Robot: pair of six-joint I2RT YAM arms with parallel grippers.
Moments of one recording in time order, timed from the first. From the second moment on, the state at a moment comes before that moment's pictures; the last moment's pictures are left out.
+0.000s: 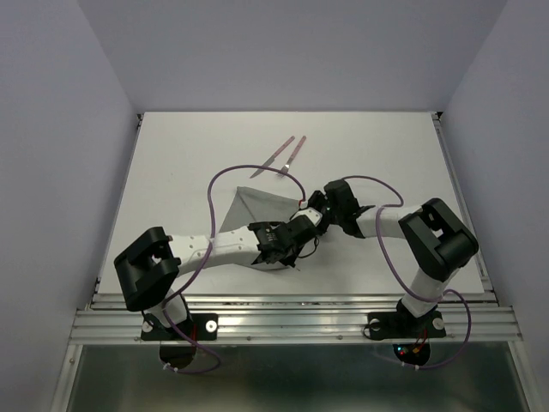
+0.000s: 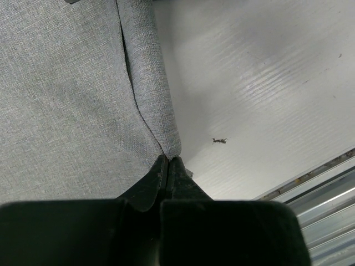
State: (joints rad) left arm -1.13 1.57 1.01 -0.50 -0.29 -0.42; right arm 0.56 1.72 0.76 0.23 -0.26 1.16
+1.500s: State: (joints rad) left arm -1.13 1.48 0.93 -0.45 -0.25 -0.39; right arm 0.56 1.76 0.74 0.27 -0.13 1.25
